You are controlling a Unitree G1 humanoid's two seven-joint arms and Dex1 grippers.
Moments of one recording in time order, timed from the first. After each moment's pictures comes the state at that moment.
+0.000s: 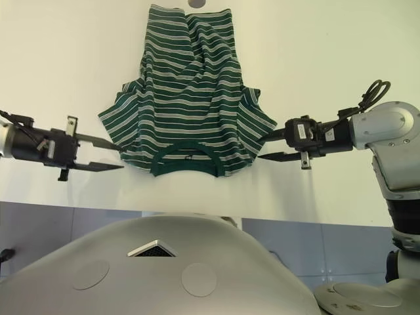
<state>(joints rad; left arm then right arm) 0.10 0.99 0.01 -0.35 -0.52 0.04 -1.40 0.07 -1.05 0.03 -0.25 0.33 0.19 1.43</state>
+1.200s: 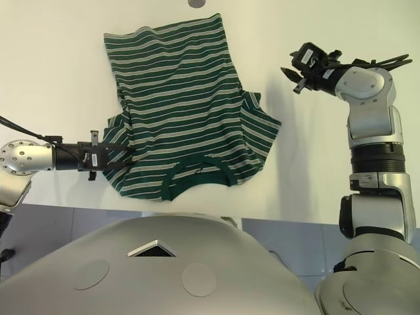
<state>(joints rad) 0.20 0.92 -0.24 -0.13 -0.07 -0.28 -1.08 -0.32 -0.74 0.10 0.29 -0.06 0.06 0.80</state>
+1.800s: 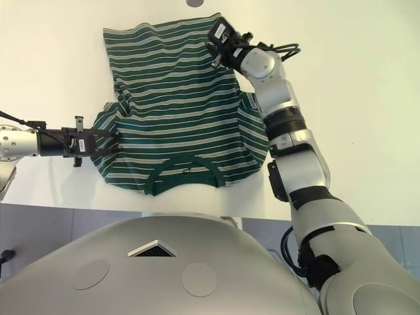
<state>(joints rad) 0.10 0.97 -0.21 -0.01 -0.06 -0.32 -1.10 -0.64 -0.23 0.29 0.78 -0.20 -0.02 0.45</state>
